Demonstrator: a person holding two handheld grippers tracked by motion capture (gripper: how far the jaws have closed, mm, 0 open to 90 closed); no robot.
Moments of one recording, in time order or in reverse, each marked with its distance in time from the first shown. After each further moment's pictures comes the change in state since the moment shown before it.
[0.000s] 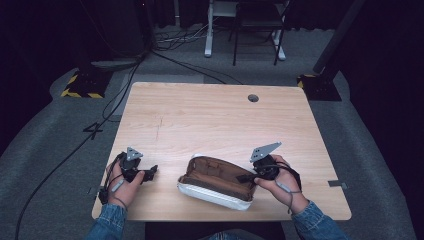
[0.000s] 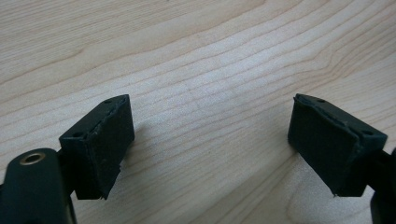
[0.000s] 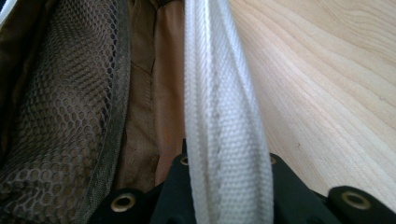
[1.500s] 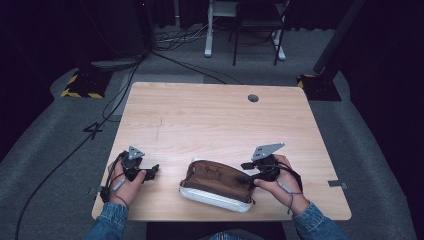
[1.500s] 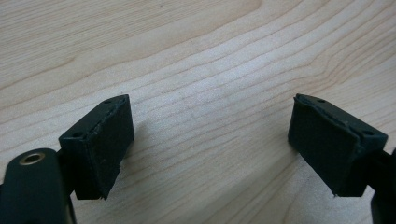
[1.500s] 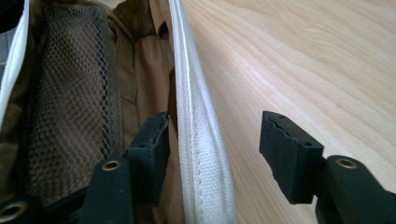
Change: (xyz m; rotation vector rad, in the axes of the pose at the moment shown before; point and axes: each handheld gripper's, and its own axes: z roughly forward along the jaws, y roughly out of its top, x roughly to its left) left arm -0.002 0.004 0.004 0.001 -0.009 0.010; right arm -0.001 -0.001 -0.005 -0.066 -0.106 0.001
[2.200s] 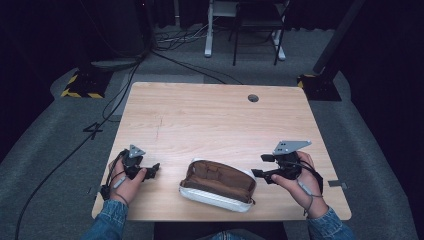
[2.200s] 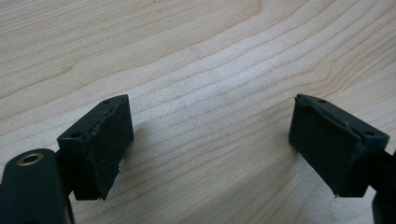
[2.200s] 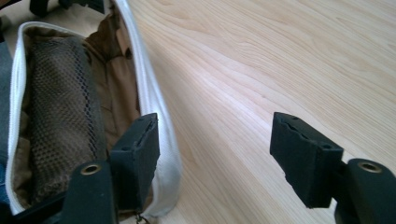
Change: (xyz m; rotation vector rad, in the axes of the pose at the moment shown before) left arm 0.003 0.004 0.003 0.004 -0.012 0.010; right arm -0.004 -0.006 -0.056 -0.063 -0.145 0.071
